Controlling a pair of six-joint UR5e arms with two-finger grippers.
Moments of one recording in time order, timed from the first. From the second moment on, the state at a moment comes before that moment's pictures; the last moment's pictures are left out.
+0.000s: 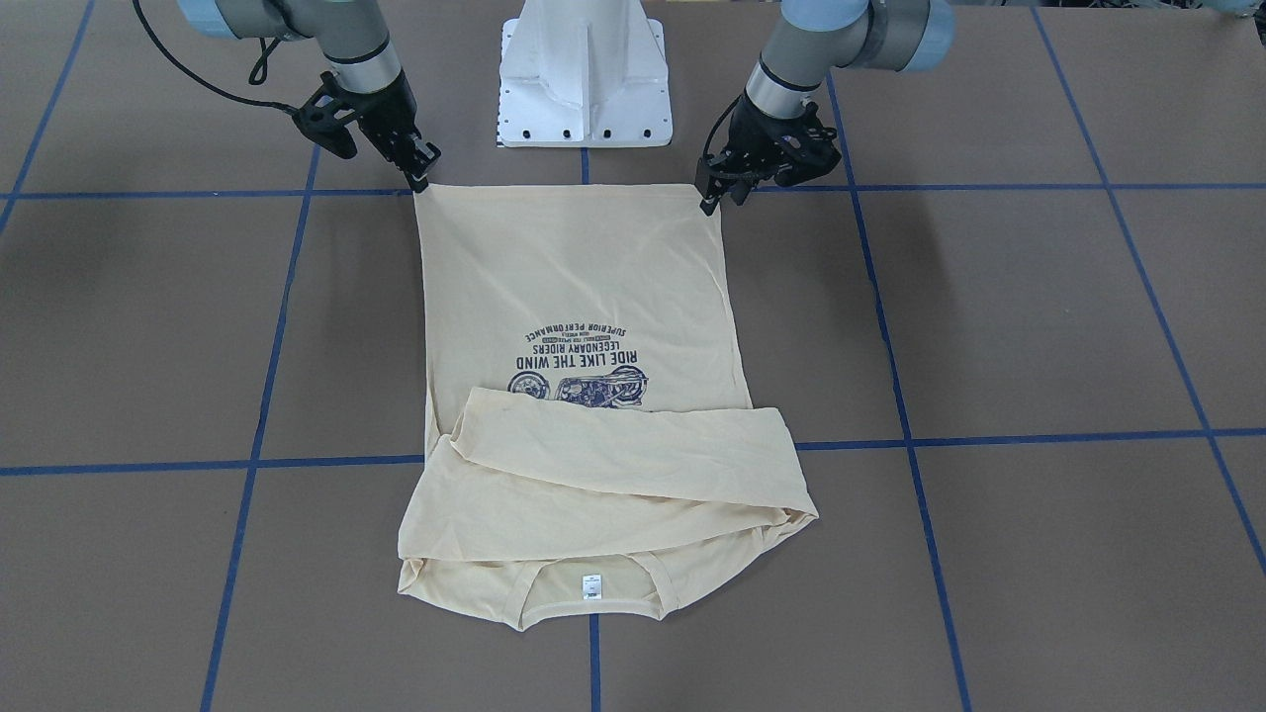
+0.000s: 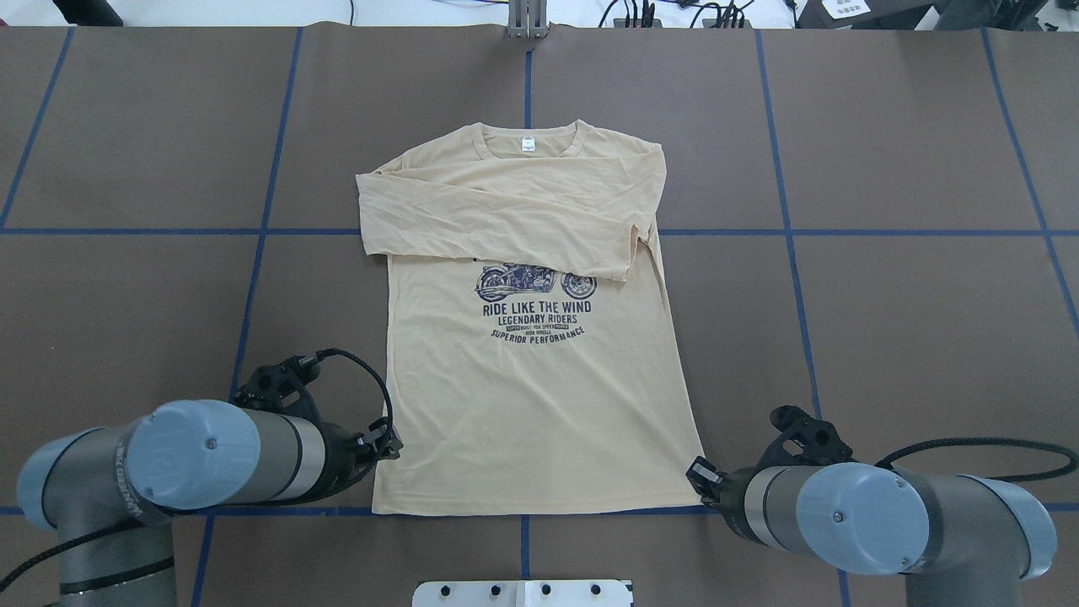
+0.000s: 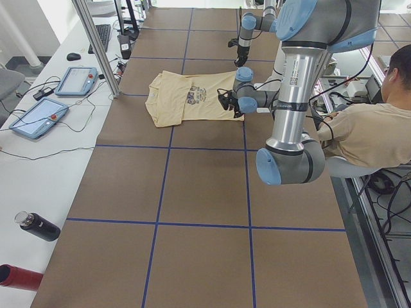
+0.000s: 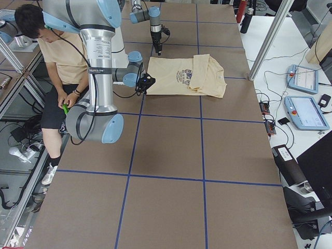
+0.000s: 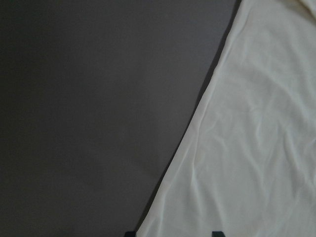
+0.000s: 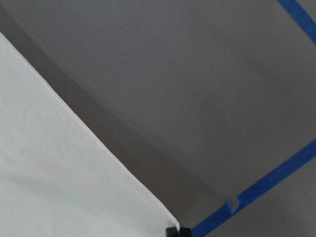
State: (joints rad) left arm -0.25 -1.78 -2.00 -1.91 -1.69 -1.92; right arm 0.16 -1.51 2.10 -1.30 1.60 2.15
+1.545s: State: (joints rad) left arm -0.17 -1.77 -1.98 -1.89 -1.65 -1.95; right arm 0.16 -1.51 2.11 -1.30 1.60 2.15
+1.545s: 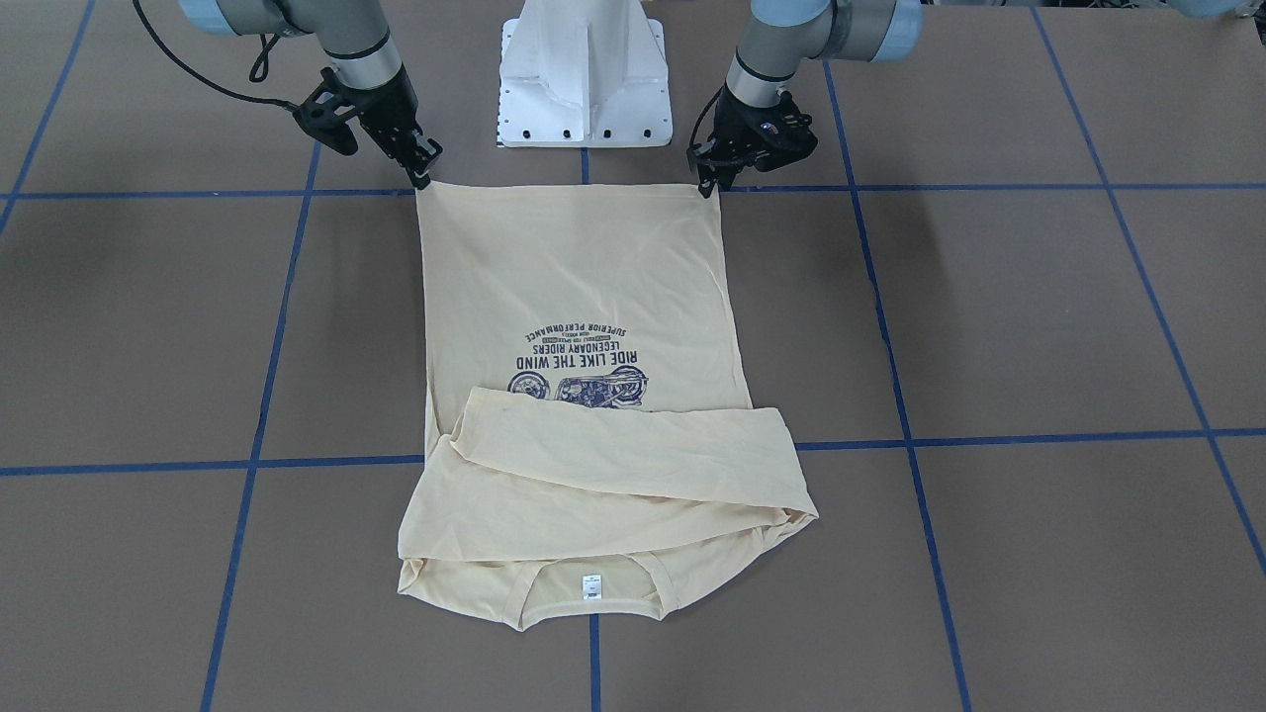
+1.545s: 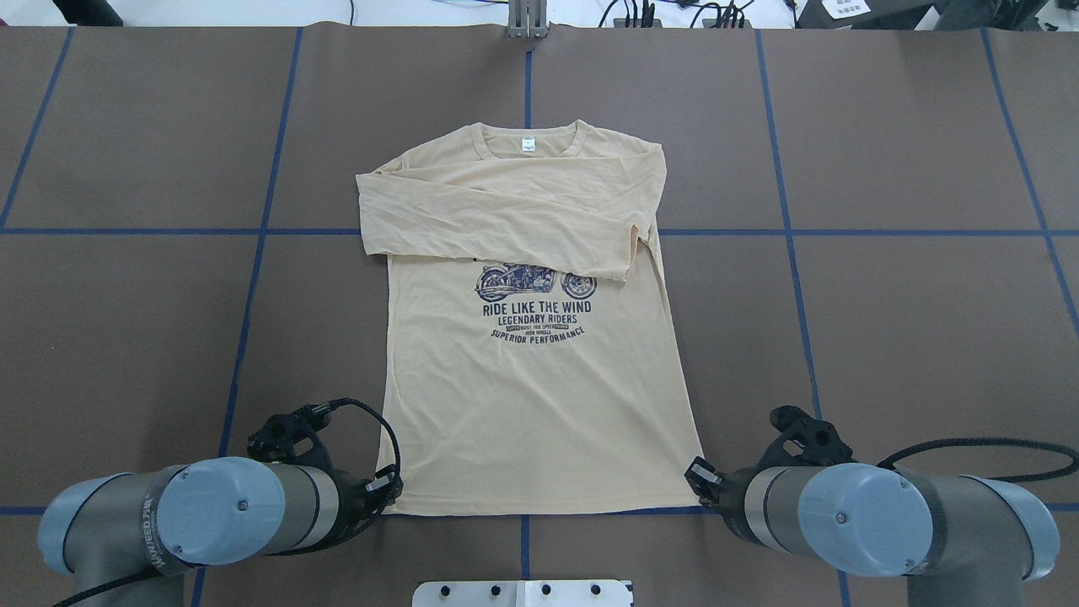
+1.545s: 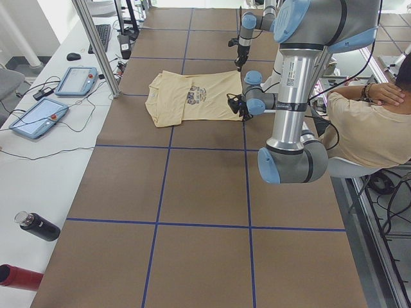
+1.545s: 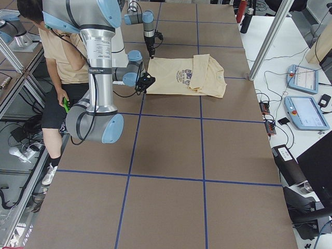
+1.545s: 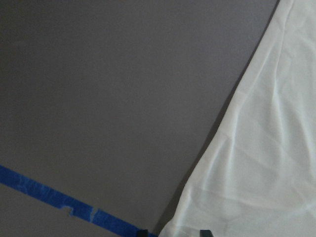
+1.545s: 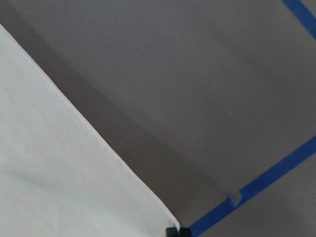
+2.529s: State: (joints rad) left arm -0.17 -1.78 -1.99 -1.89 -1.65 -1.95; right arm 0.16 -1.51 2.12 -1.30 1.60 2.15
